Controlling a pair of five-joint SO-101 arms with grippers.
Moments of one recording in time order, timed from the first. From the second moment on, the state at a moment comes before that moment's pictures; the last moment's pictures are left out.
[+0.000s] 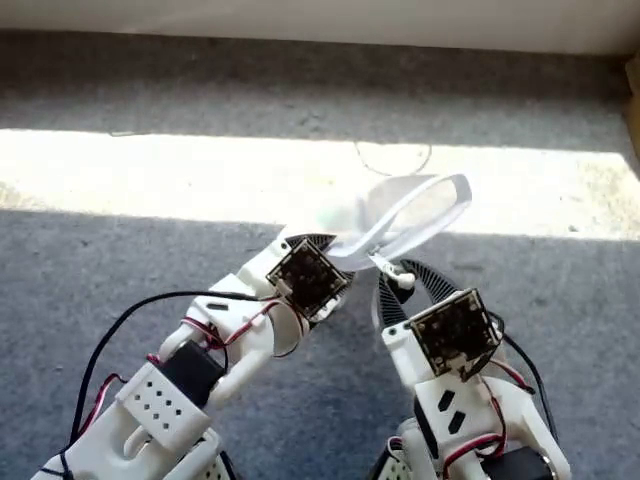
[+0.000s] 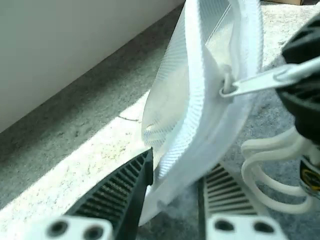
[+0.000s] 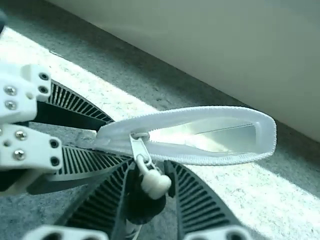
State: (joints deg) left arm 32.8 -63.1 68.4 26.9 -9.5; right arm -20.0 -98.6 54.0 69.0 19.7
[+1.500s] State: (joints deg) left arm 36.1 -74.8 68.6 30.1 -9.3; right arm -26.5 -97.8 46.1 61.2 11.9
